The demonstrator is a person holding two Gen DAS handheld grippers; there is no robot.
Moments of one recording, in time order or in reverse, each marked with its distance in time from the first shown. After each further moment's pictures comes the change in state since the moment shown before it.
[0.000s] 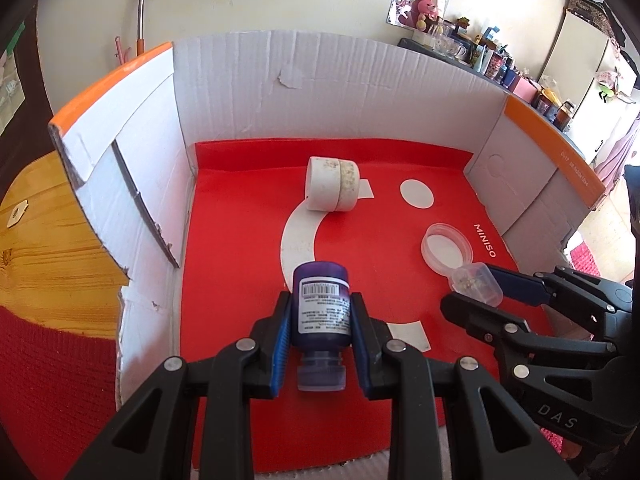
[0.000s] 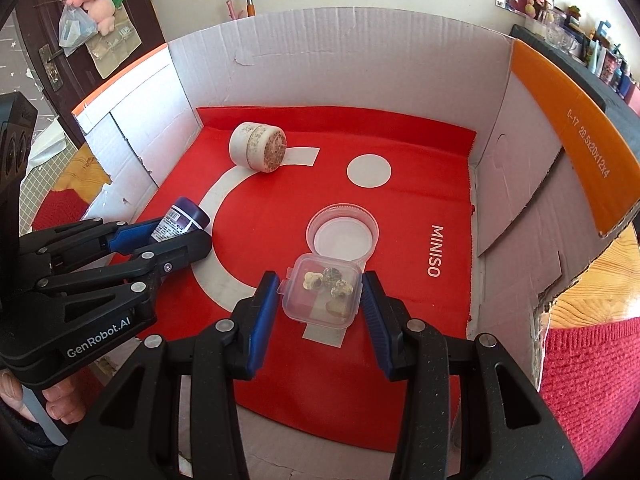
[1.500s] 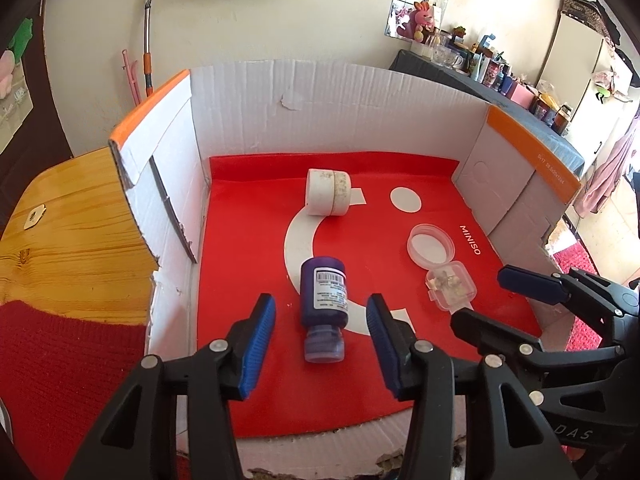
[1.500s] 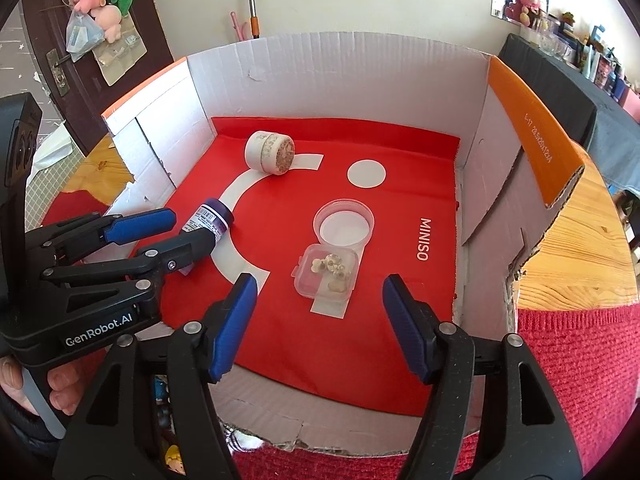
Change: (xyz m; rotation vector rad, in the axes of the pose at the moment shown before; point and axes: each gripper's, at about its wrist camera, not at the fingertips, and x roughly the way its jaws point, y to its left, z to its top) left arm -0.022 -0.005 -0.007 0.015 -0.053 0.022; right arm -0.027 0.010 -0.012 -0.005 -0.046 -0.005
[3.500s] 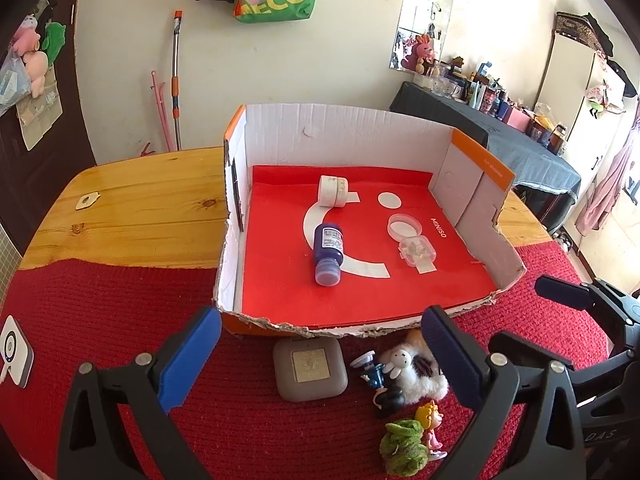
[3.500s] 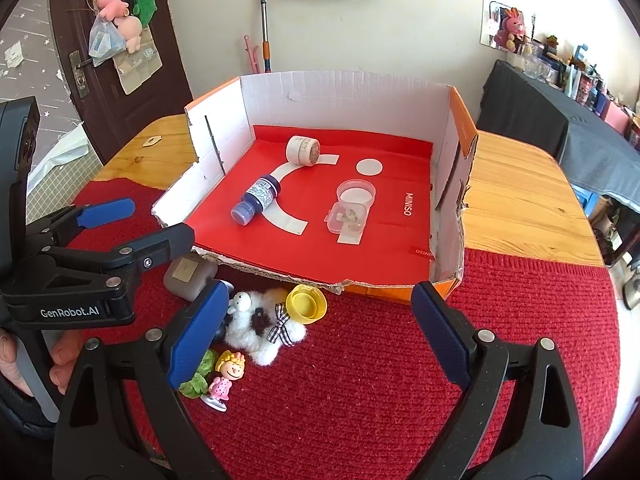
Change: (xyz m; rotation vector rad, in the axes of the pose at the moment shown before) left arm -0.086 -0.003 -0.052 -0.024 -0.117 0.038; right arm -0.078 0.027 -0.054 -0.025 -0.100 -0.019
